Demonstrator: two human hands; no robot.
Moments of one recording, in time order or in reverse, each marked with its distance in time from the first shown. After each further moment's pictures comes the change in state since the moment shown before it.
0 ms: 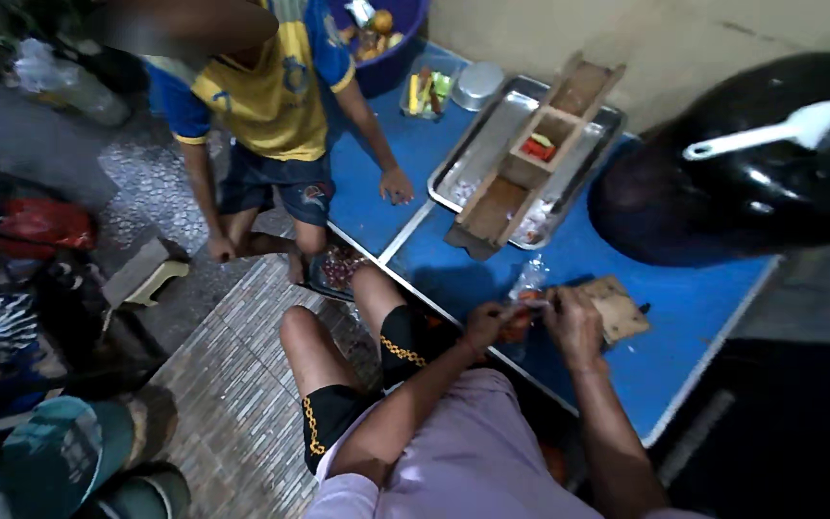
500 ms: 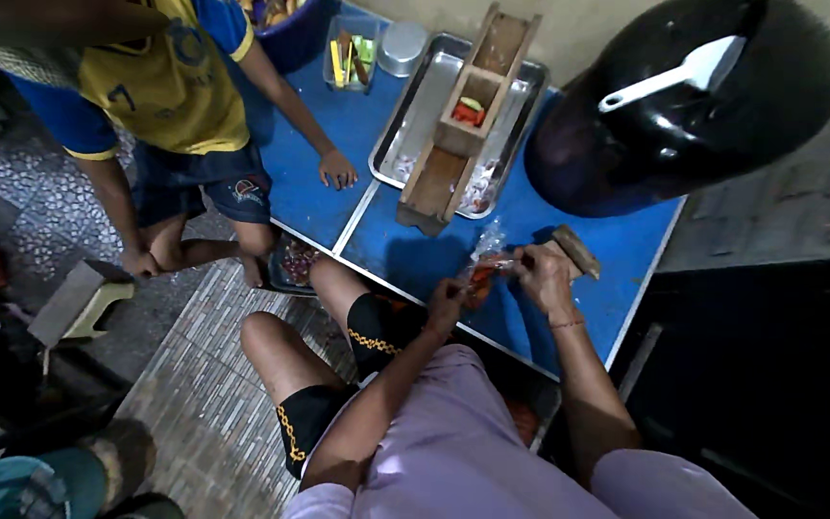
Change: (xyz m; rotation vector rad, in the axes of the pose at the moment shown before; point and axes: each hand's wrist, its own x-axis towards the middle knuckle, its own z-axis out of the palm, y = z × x) left_hand 0.005 -0.022 0.008 0.020 0.072 0.002; right_hand 0.018 0.035 -0.014 0.089 -0.049 0.102
